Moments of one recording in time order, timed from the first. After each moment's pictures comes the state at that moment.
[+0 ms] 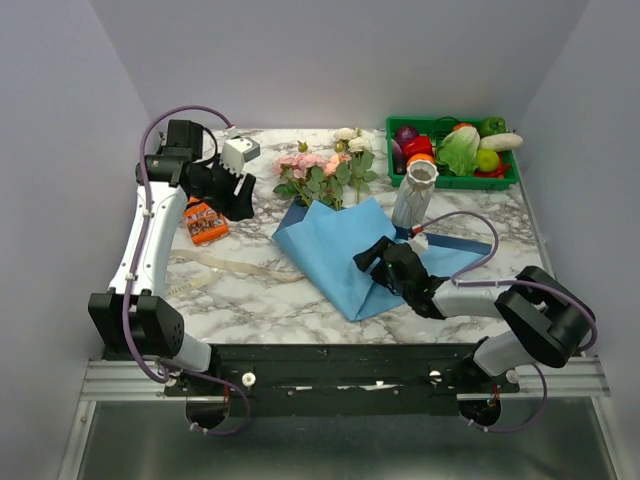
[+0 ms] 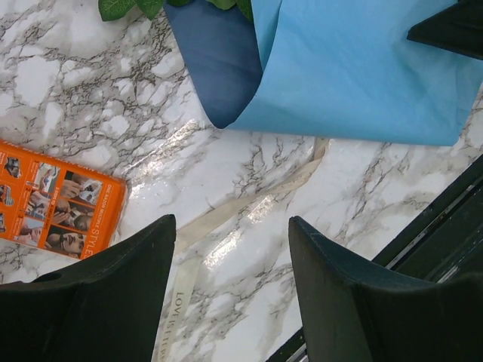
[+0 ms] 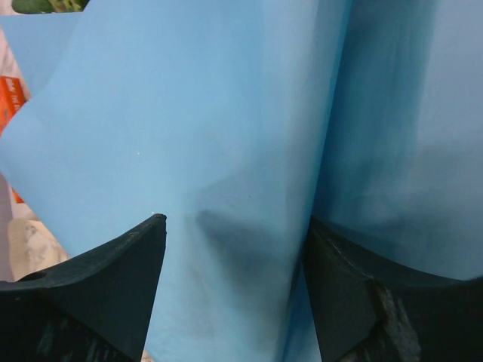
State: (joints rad) left arm -0.05 1.48 1.57 -1.11 0.55 0.50; right arm 0.75 1.47 0.44 0.44 0.34 1.10
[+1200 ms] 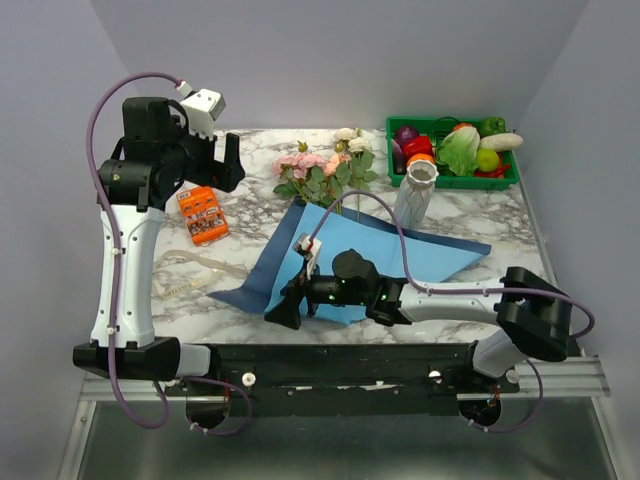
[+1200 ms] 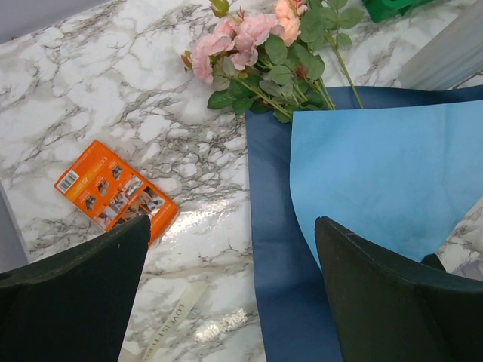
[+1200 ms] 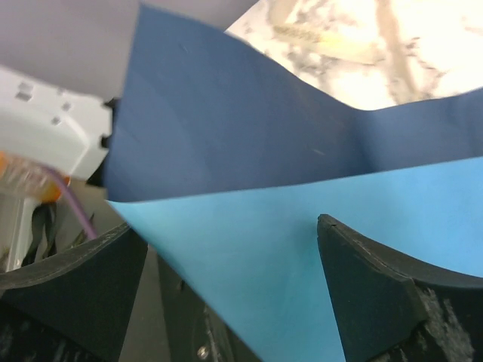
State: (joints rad) left arm -0.05 1.35 1.82 -1.05 0.38 0.16; right arm 1.15 1.55 0.81 0.52 -0.25 0.50
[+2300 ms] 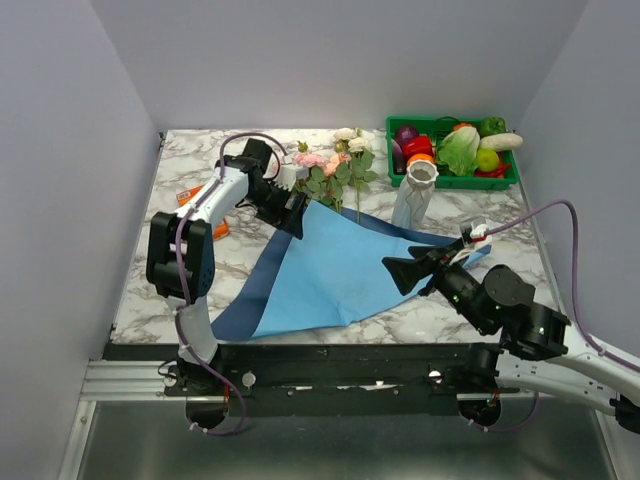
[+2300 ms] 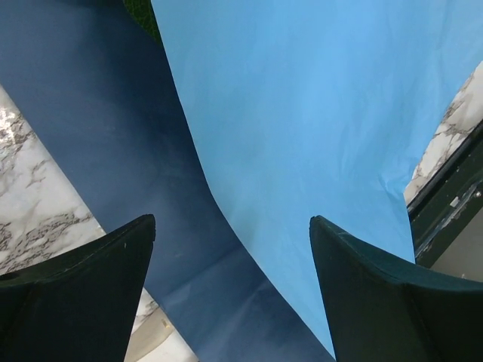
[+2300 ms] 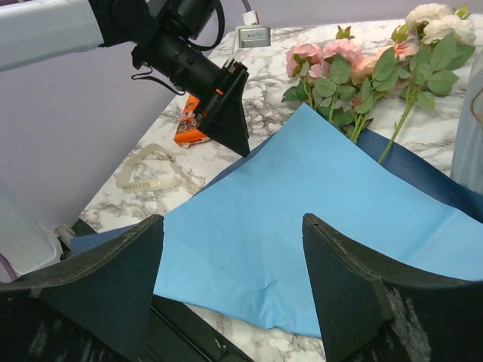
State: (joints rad) left arm -0.26 1.90 1.55 -0.92 0.61 0.27; right arm 1.14 0.54 0.71 -0.21 0.52 0.43
